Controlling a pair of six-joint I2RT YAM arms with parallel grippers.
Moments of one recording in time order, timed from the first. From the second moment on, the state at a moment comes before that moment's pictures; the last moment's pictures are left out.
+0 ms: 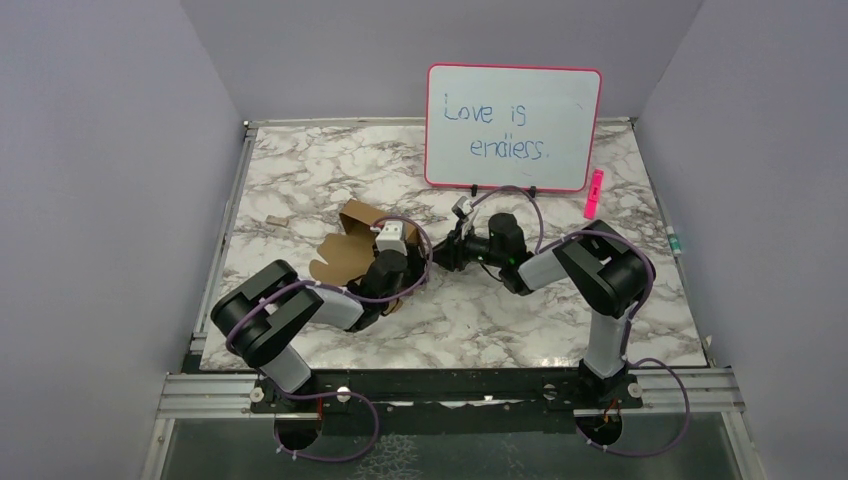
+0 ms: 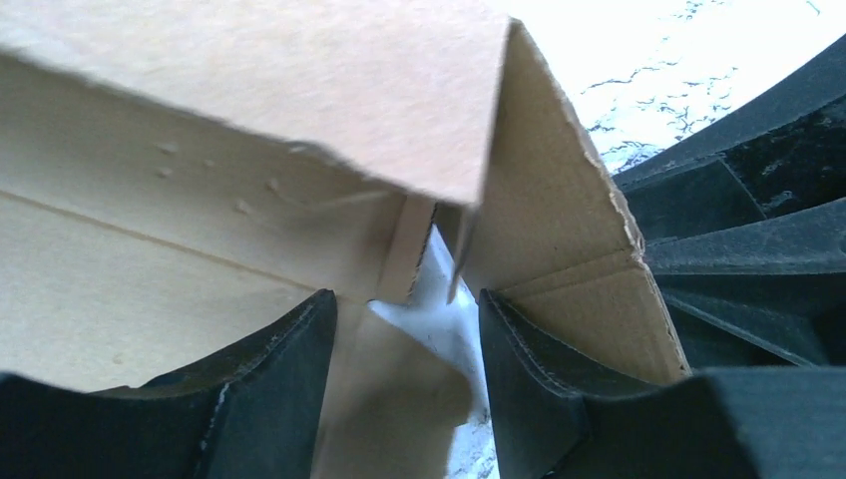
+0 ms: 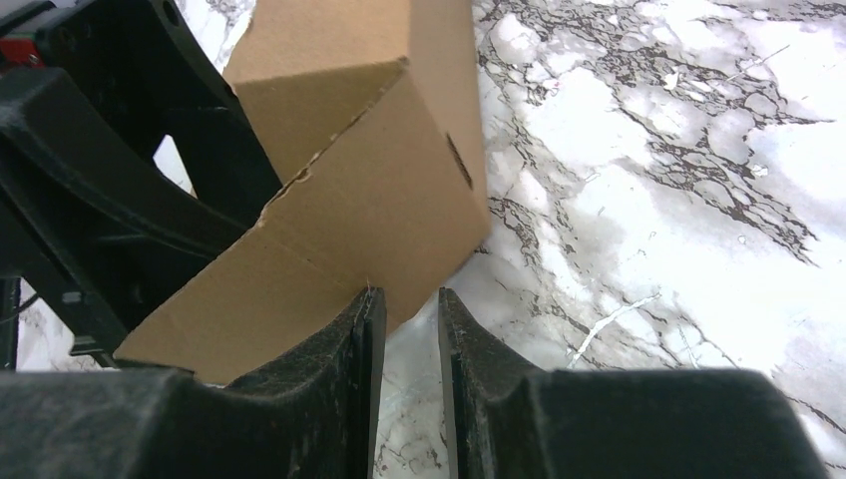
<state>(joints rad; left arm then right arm) -0.79 1.62 0.42 0.75 -0.38 -0.52 0.61 1.91 0.68 0.97 -0.56 0.19</state>
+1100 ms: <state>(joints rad) -0.77 1.16 0.33 0.14 -0.41 -0.67 0.61 1.91 0.65 1.01 -0.61 0.21</state>
